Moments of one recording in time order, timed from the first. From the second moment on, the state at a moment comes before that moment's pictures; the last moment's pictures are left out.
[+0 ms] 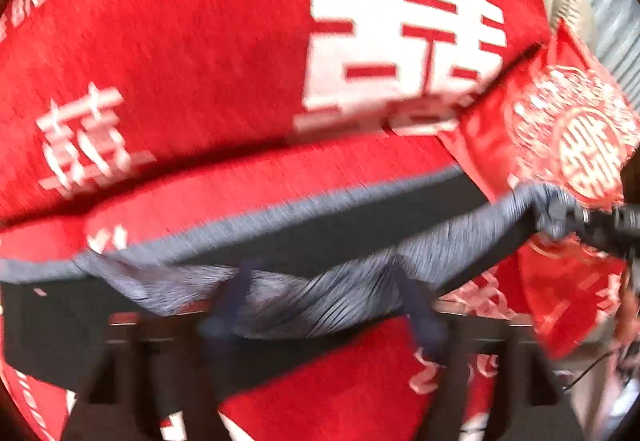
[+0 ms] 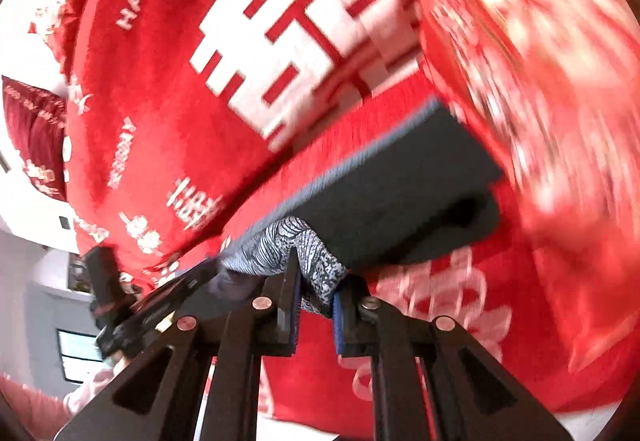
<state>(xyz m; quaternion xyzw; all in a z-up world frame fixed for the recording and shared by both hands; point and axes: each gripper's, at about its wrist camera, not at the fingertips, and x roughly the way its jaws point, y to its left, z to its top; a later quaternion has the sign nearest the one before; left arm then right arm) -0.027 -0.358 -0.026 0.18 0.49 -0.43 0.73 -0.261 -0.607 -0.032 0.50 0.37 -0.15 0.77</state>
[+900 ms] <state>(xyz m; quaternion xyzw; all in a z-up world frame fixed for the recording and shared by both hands) 0.006 -0.332 -0.137 0.23 0.60 -0.27 0.72 -0.221 -0.615 -0.170 0.62 0.38 -0.14 0.67</state>
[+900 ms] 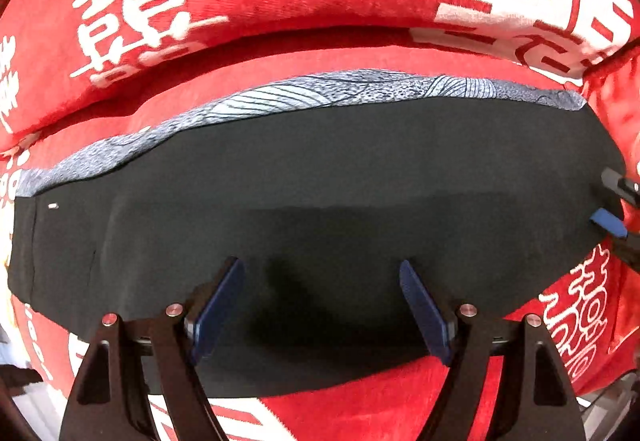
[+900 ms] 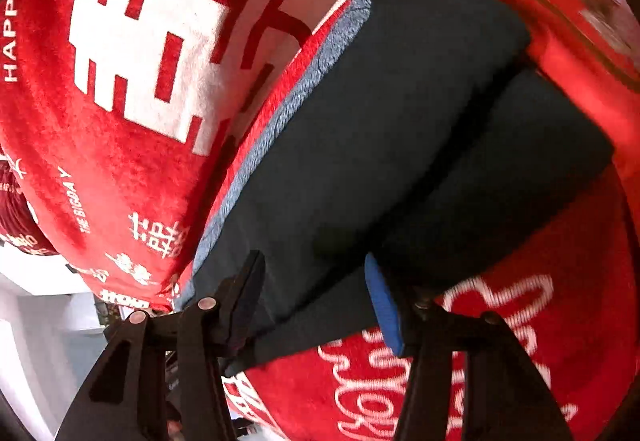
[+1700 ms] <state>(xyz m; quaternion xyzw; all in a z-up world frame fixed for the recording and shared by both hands) 0.005 -0.354 -0.124 0.25 0.57 -0.28 0.73 -0.258 -0.624 -0.089 0.44 0.45 -0.22 0.75</state>
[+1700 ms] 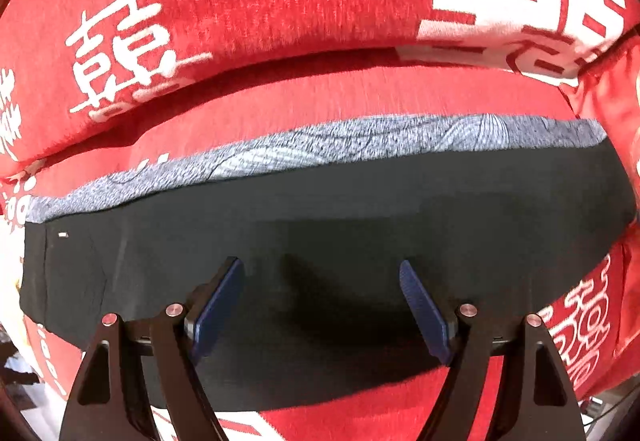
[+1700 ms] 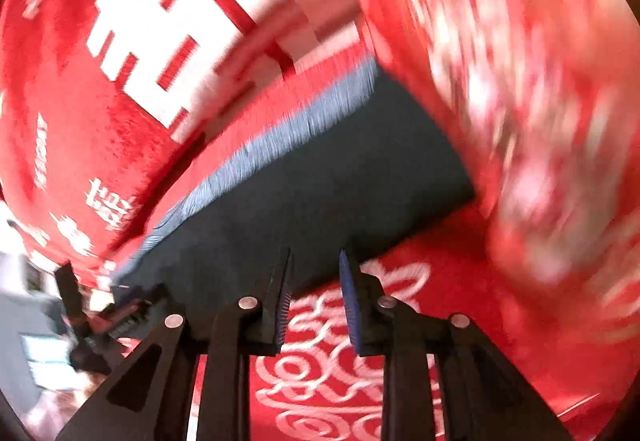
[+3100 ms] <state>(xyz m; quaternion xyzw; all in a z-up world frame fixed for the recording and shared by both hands) -0.004 -0.310 -0.120 0.25 0.60 -0.27 0.71 -0.192 -0.609 -0.125 0.37 0.54 -0.23 0.72</state>
